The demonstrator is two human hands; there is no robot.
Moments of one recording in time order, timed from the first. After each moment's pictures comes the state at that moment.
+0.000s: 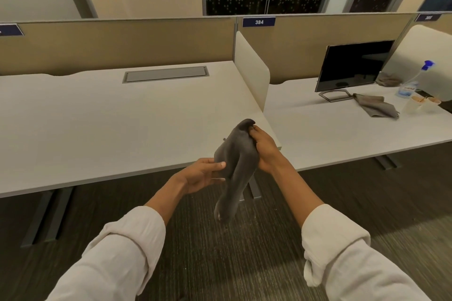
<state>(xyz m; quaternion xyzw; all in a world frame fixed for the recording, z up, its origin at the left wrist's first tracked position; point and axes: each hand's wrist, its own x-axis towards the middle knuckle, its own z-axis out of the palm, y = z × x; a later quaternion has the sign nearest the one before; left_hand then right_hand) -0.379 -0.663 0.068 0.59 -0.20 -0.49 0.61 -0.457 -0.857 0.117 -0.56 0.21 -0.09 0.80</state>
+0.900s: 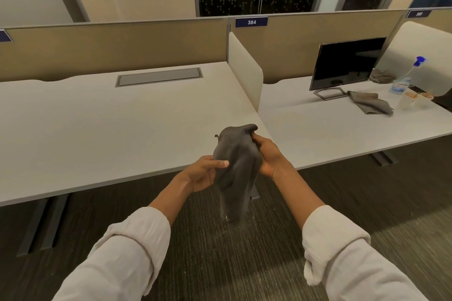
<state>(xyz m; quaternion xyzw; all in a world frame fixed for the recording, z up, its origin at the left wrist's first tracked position) -0.381 -0.693 0.072 0.54 -0.16 -0.51 0.65 -0.471 -0.872 0.113 -0.38 0.20 0.01 0.90</state>
